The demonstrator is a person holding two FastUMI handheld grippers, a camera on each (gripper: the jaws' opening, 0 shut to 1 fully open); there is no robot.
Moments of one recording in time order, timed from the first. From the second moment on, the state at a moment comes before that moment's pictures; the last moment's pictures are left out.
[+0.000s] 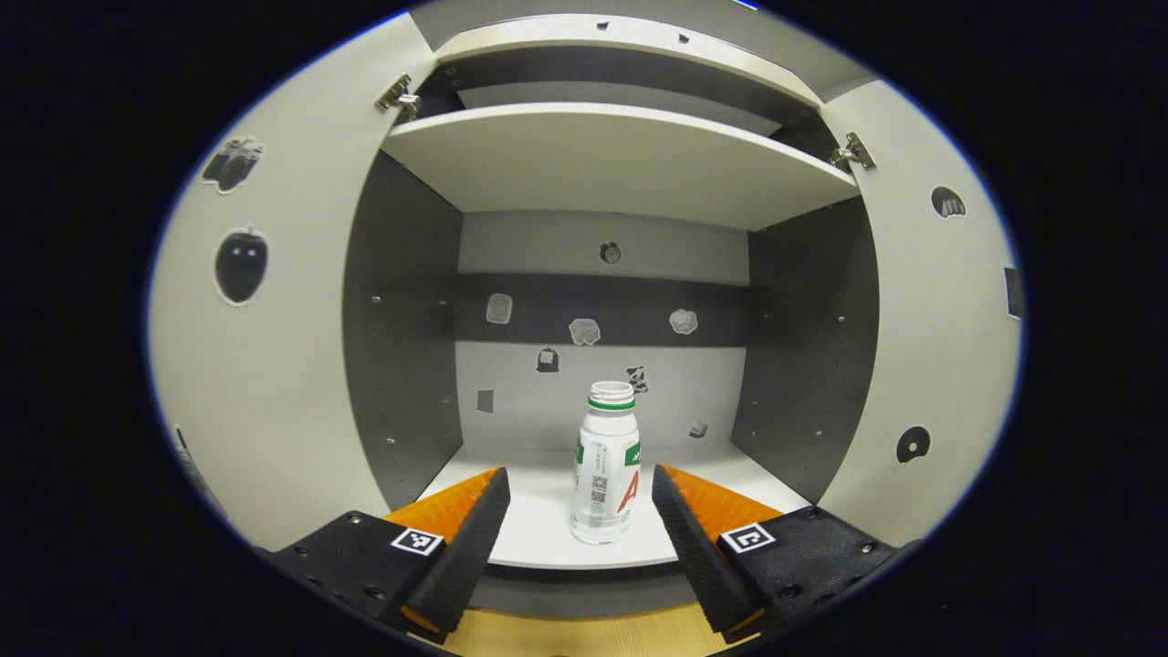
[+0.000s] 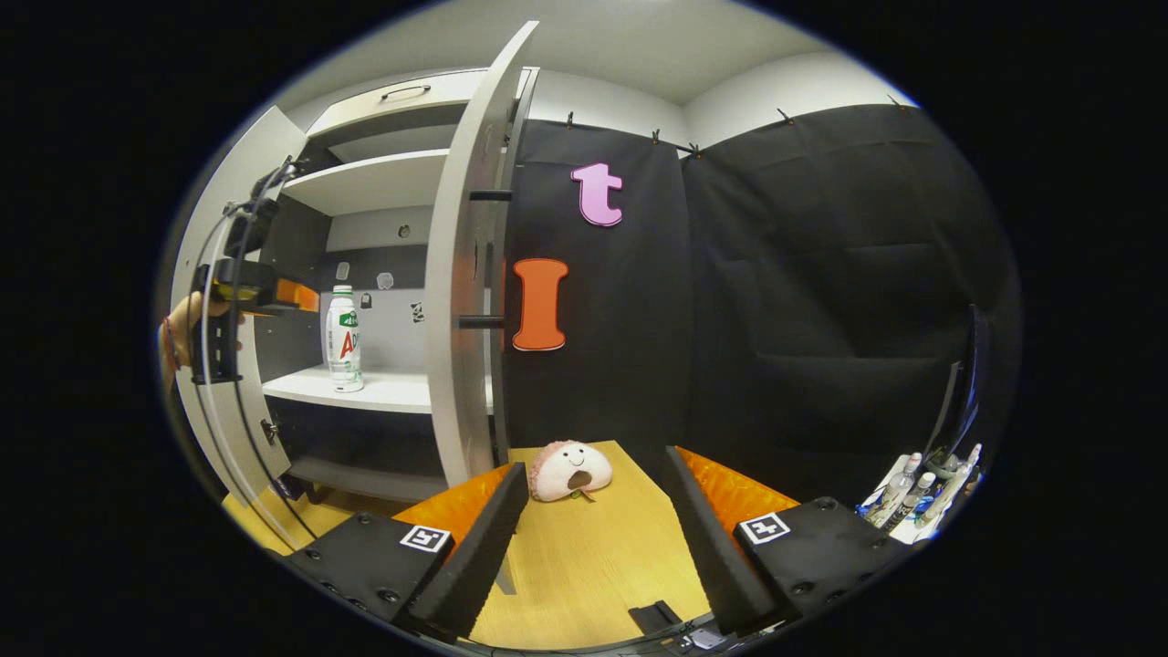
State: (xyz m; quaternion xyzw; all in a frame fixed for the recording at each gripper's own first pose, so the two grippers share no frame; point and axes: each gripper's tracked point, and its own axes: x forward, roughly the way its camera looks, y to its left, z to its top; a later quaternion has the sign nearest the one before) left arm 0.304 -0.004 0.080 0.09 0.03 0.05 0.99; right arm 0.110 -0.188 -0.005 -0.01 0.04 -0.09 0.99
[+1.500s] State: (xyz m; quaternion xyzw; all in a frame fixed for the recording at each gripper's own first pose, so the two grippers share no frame) left arm 0.064 0.017 0.117 0.06 -0.04 0.09 0.99; right arm 0.202 -0.186 -0.014 0.00 0.03 -0.03 1.00
